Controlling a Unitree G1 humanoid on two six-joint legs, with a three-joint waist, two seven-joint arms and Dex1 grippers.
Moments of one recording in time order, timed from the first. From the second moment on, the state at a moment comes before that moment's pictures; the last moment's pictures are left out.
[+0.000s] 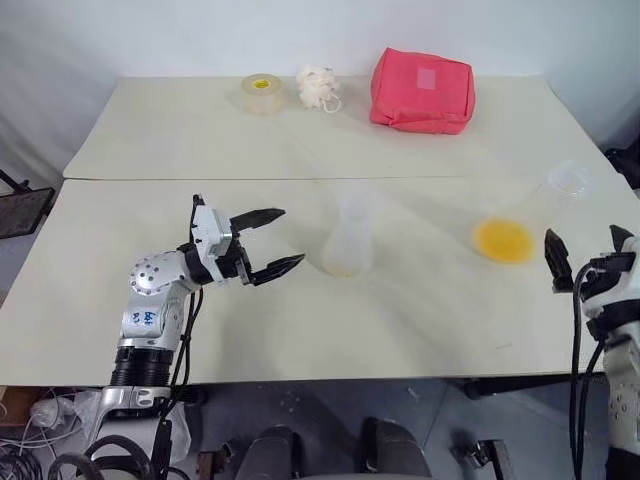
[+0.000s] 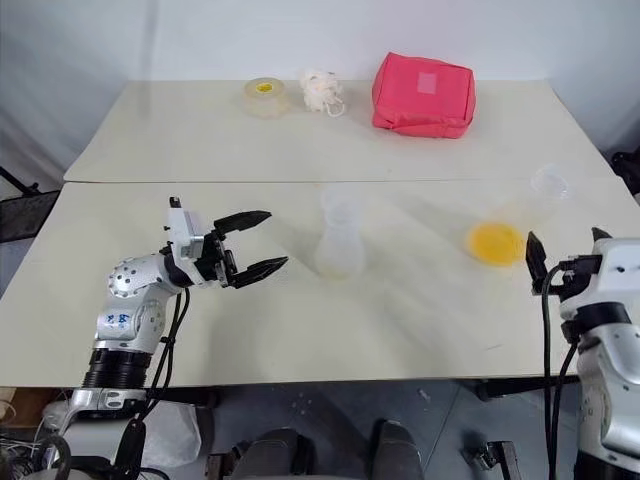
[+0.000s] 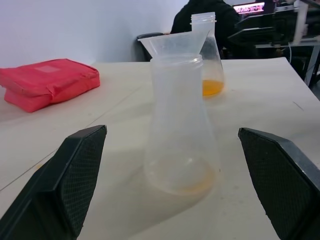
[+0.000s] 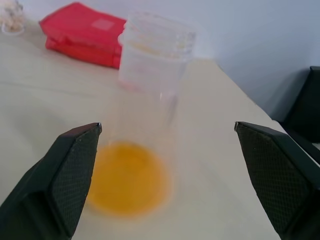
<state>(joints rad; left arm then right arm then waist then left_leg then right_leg) -0.48 0.42 0.10 0.15 -0.39 -0.03 -1.05 -0.09 -0.52 -0.54 -0.20 0.36 0.21 0.32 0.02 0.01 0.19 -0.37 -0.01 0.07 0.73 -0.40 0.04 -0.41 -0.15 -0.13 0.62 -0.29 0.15</state>
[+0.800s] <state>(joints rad) -0.42 0.45 0.12 0.02 -0.43 0.03 -0.96 -0.42 -0.49 -0.40 0.18 0.30 0.01 0.34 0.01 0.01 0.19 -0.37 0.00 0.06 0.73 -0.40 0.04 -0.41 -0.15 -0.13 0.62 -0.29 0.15</state>
